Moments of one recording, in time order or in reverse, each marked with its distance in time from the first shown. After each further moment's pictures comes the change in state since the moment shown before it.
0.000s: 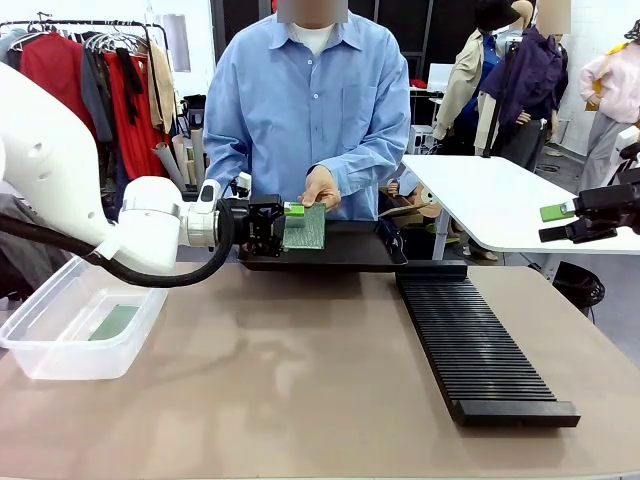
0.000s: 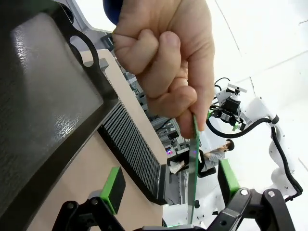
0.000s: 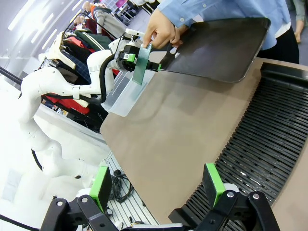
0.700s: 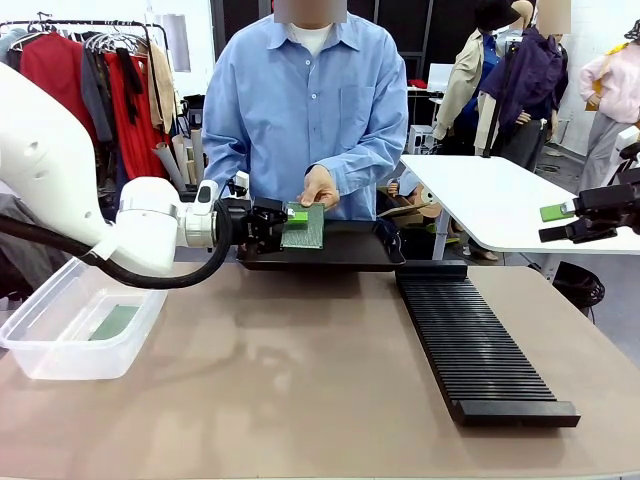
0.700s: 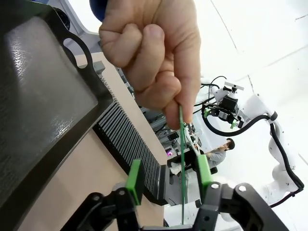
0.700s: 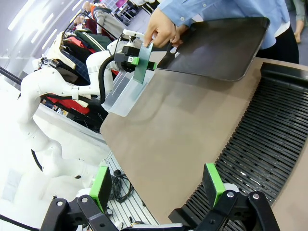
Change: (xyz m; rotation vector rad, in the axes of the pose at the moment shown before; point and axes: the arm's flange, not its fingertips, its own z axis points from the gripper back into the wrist) left arm -0.003 -0.003 0.002 -0.017 -0.008 -0.032; right arm 0.000 0.000 0.000 0.000 0.000 0.000
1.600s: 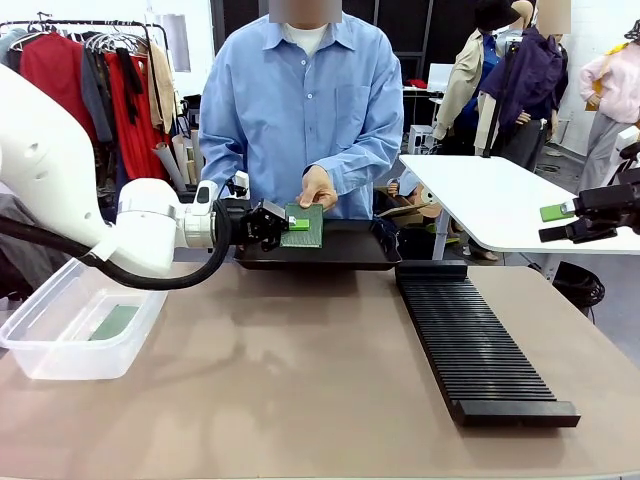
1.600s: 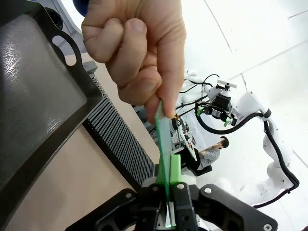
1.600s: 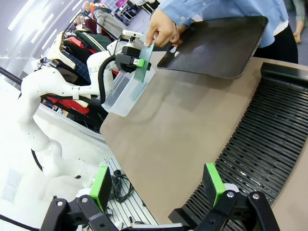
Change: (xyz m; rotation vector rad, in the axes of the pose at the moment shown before) left arm -0.001 -0.001 0.000 -0.035 0.008 0.000; right arm 0.000 0.000 0.000 0.000 0.000 0.000
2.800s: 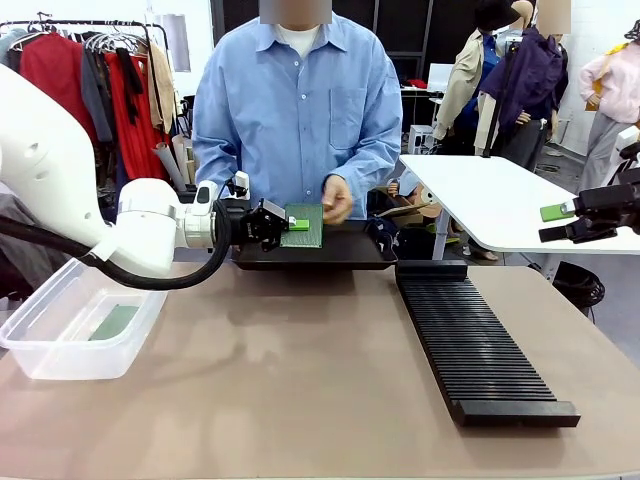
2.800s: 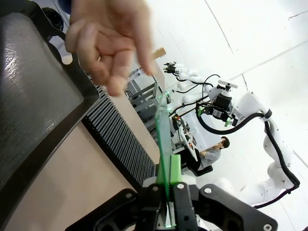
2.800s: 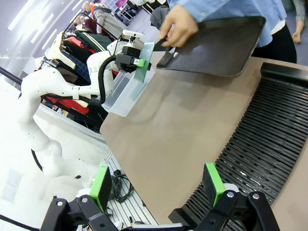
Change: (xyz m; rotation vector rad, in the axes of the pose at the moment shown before) left arm 0.000 0.000 0.000 0.004 -0.001 0.000; right arm 0.000 0.000 0.000 0.000 0.000 0.000
